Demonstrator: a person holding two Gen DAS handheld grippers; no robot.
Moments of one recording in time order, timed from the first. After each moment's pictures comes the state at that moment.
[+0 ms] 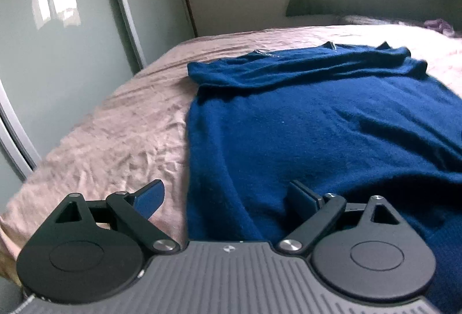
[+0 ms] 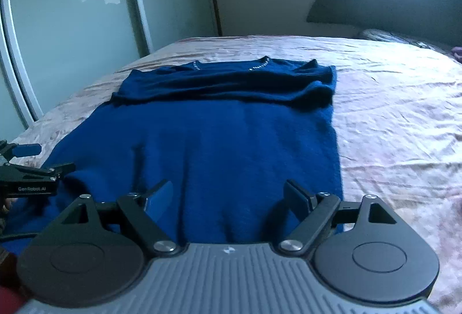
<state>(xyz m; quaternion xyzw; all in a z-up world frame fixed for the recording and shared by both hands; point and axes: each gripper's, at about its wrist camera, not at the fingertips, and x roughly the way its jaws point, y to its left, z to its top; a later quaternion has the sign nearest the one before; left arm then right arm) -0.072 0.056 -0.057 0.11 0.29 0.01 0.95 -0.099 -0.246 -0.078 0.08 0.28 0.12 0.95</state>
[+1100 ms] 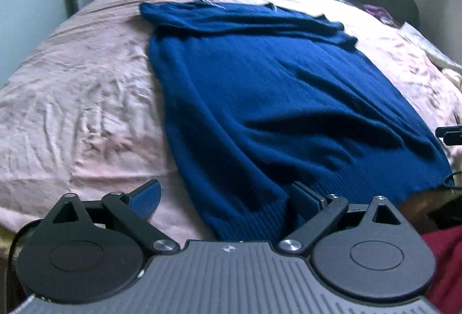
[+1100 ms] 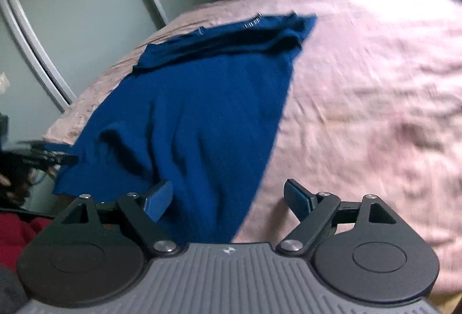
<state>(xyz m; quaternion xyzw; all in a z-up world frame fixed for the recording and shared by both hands) -0.109 0.109 -0.039 0.04 0.42 -0.17 0.89 -0.168 -0.348 -0.075 0.16 0.38 0.21 0.89</state>
